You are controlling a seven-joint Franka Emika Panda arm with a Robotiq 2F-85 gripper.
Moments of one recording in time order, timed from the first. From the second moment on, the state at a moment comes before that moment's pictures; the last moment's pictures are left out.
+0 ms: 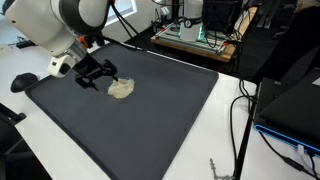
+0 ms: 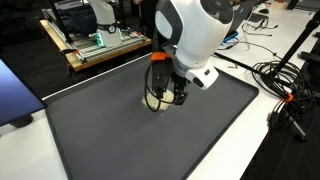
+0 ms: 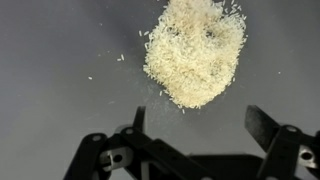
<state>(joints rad) -0.19 0.93 0.11 -1.13 -0.05 1.77 -0.99</state>
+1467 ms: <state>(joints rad) -0.44 0.97 0.12 -1.23 0.34 1.84 -1.22</state>
